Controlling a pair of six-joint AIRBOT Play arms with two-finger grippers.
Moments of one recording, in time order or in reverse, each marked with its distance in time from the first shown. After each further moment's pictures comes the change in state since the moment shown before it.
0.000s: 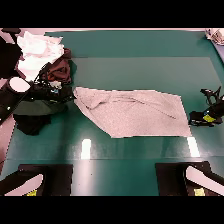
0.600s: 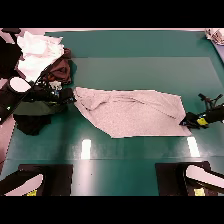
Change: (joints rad) left arm 0.000 -0.002 0.000 0.001 -0.047 -0.003; right arm -0.129 -0.115 -0.133 0.320 -0.095 -0.229
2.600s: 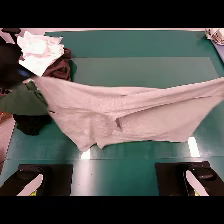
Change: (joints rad) left arm 0.000 0.254 0.500 0.261 -0.450 -0.499; right arm 0.526 0.642 0.546 -0.466 0.066 0.702
